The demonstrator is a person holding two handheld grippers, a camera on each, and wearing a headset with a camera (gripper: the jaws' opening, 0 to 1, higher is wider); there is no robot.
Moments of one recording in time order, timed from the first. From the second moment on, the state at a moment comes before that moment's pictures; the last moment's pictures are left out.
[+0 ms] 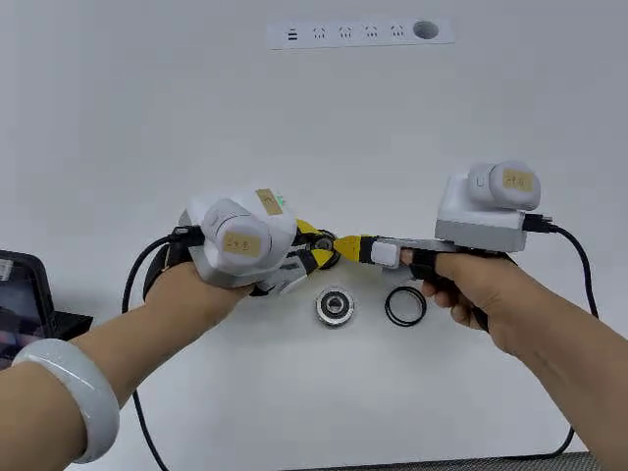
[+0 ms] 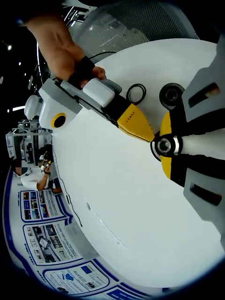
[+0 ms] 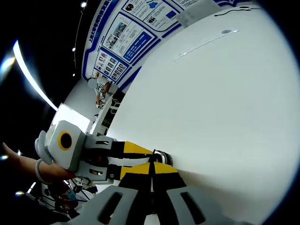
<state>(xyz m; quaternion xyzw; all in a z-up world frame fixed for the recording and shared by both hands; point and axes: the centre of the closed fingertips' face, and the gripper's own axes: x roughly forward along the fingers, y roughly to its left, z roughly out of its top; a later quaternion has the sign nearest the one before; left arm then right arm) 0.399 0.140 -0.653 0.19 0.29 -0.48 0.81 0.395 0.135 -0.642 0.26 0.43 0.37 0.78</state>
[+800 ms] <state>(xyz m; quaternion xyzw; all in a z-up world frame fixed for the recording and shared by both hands) 0.396 0.163 -0.645 0.19 0.28 -0.46 0.82 0.392 0.141 -0.627 0.27 0.42 0.38 0.78</state>
